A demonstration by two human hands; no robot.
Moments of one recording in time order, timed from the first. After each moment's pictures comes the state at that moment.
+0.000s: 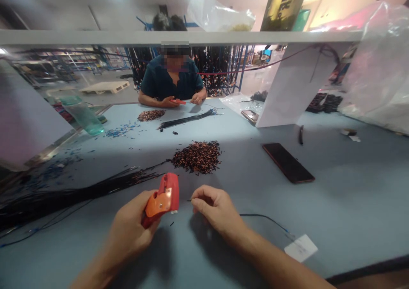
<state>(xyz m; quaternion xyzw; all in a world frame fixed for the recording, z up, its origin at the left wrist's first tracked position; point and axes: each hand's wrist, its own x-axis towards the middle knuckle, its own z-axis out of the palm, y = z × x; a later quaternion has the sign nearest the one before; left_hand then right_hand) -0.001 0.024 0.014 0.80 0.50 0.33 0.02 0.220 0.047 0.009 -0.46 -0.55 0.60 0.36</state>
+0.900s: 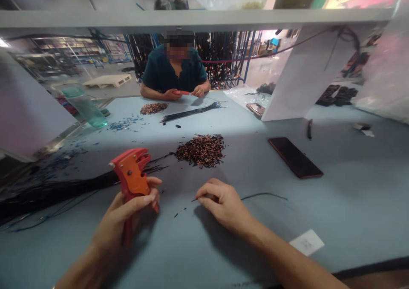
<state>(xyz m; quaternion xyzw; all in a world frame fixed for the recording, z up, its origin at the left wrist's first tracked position) -0.011 0.024 0.022 0.47 0.49 0.50 0.54 0.235 0.051 -0.002 -0.45 -0.70 0.45 0.32</state>
